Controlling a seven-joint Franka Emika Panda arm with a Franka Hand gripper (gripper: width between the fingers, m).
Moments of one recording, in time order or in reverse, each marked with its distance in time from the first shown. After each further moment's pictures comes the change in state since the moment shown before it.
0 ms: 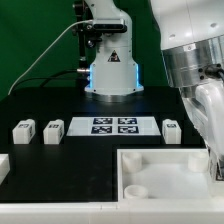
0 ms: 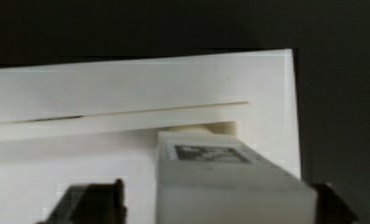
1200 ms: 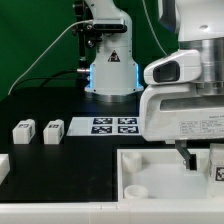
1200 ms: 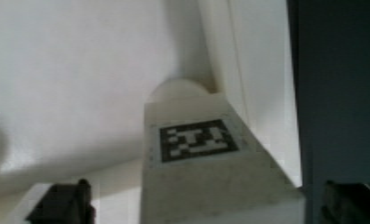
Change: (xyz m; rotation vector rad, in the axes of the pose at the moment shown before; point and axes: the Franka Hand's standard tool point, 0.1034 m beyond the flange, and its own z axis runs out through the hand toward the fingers) arm -0.001 -0.007 -0.002 -0.120 0.064 -1.348
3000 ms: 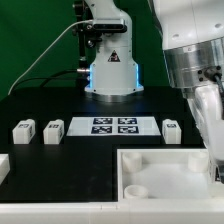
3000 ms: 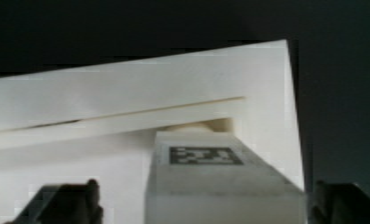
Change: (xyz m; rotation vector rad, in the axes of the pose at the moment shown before) arm -0.004 0.003 0.003 0.093 -0.072 1.426
